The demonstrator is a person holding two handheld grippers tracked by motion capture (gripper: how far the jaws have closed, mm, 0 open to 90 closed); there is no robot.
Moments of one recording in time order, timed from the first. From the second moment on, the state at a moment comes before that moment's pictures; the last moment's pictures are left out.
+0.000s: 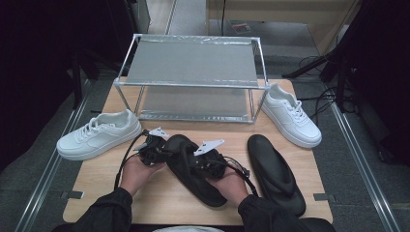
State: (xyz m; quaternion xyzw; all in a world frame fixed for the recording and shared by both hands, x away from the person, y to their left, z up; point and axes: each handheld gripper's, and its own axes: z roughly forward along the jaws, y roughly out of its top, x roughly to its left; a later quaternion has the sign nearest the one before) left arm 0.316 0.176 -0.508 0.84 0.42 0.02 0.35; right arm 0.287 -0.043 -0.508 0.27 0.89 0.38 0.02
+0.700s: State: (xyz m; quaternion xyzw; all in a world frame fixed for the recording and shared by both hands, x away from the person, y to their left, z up) left arm 0.350 0.167 -0.512 0.83 0.42 0.01 0.37; right arm 0.304 -0.028 -0.510 0.30 0.88 0.38 0.04
